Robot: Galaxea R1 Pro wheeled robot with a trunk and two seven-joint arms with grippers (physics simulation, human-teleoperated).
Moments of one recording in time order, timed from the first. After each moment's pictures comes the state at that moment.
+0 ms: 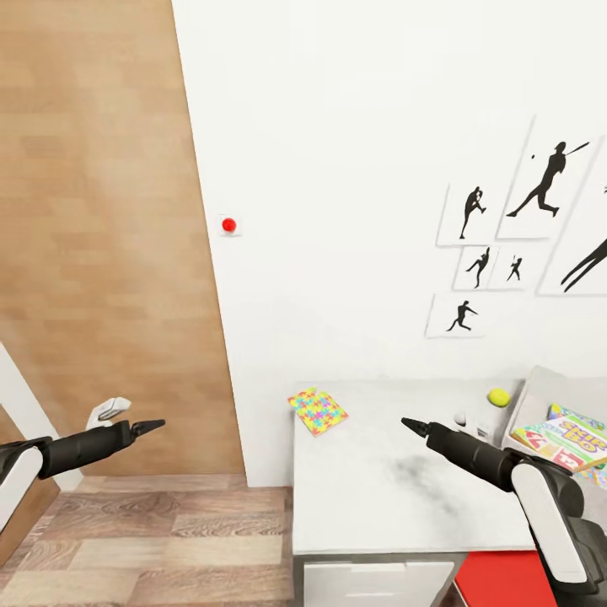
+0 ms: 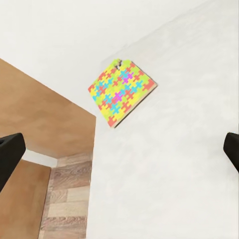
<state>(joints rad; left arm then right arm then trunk) -0.44 0.48 0.13 -1.18 0.63 0.86 -0.52 -0.31 -0.17 -0.17 -1.55 -0.73 0.91 0.08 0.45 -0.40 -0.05</state>
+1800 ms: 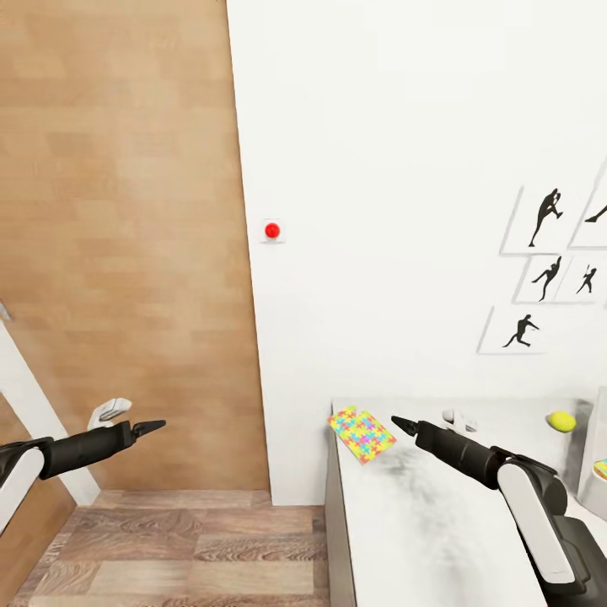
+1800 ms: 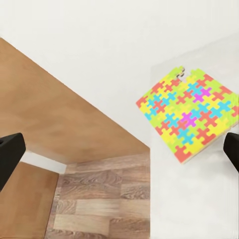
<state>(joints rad) -0.44 0.48 0.12 -1.18 0.64 0.86 -0.52 -0.31 -0.17 -0.10 -1.55 -0.73 0.85 0.08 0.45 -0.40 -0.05</state>
